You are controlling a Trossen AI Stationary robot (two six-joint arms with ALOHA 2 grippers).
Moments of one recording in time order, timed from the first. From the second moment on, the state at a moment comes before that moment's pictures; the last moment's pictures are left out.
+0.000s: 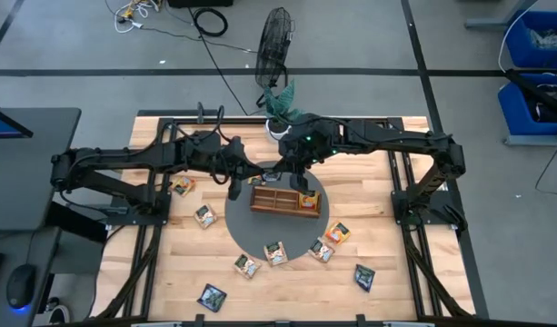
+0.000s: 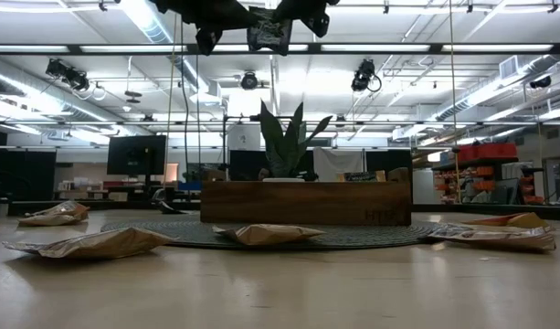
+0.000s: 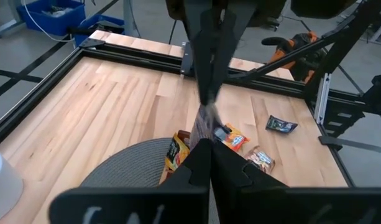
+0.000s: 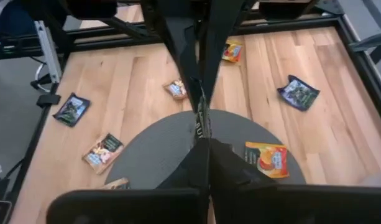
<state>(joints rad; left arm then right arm) 0.14 1.19 0.98 -0.13 0.11 -0.14 -0.12 1.67 1.71 -0.75 -0.18 0.00</state>
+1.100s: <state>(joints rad) 0.34 0.89 0.98 -0.20 0.07 -0.15 -0.03 1.47 1.24 -0.45 0.10 0.13</state>
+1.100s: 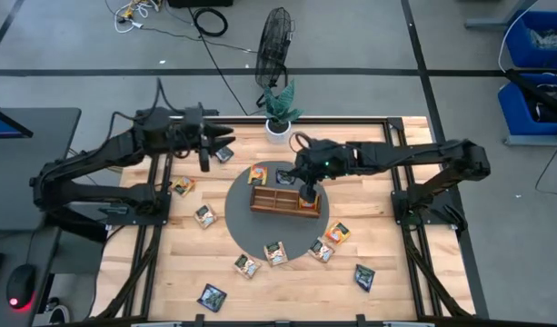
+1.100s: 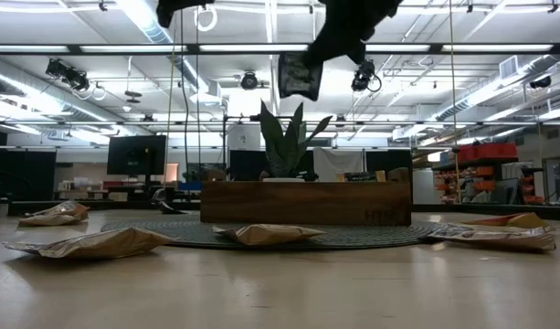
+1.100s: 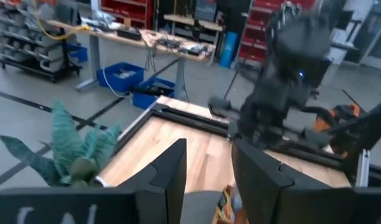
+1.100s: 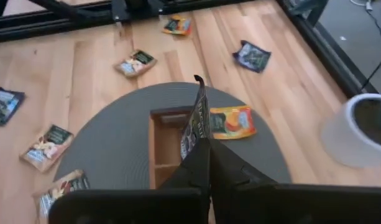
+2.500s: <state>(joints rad) 0.36 0.80 0.98 -0.20 0.01 -0.22 0.02 1.68 0.95 -0.05 0.20 0.13</state>
